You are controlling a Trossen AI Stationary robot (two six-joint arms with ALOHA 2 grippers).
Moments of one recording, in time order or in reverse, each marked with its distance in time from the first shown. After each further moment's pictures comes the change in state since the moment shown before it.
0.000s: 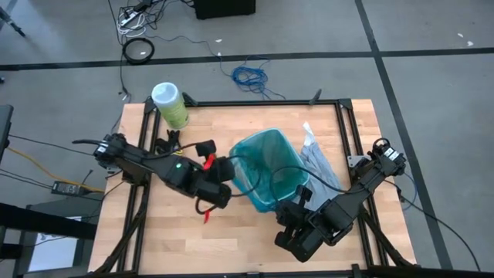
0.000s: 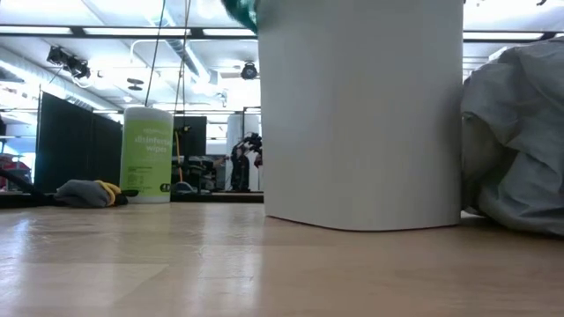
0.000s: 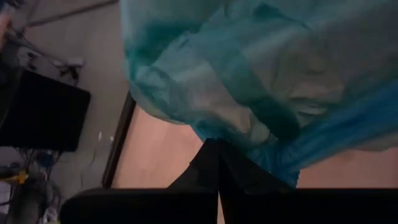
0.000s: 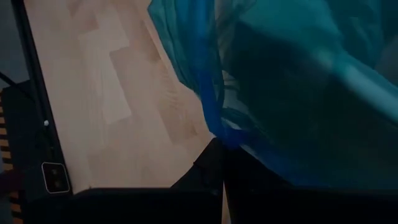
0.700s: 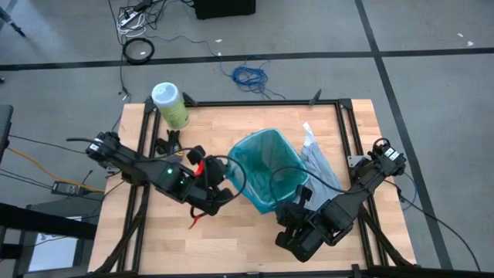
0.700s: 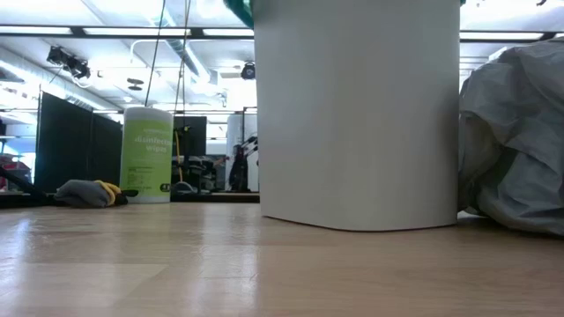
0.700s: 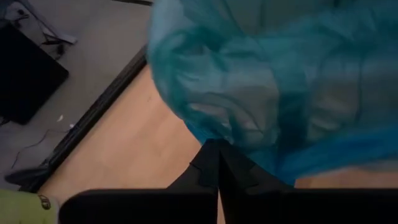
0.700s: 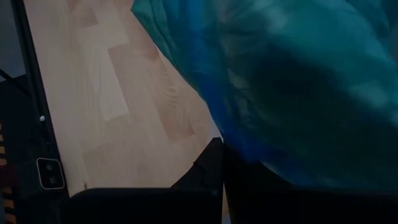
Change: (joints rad) left arm -0.059 -0.081 -0.122 0.149 -0.095 -0.348; right arm 0.000 0.000 0.000 -0.006 0.001 -0.025
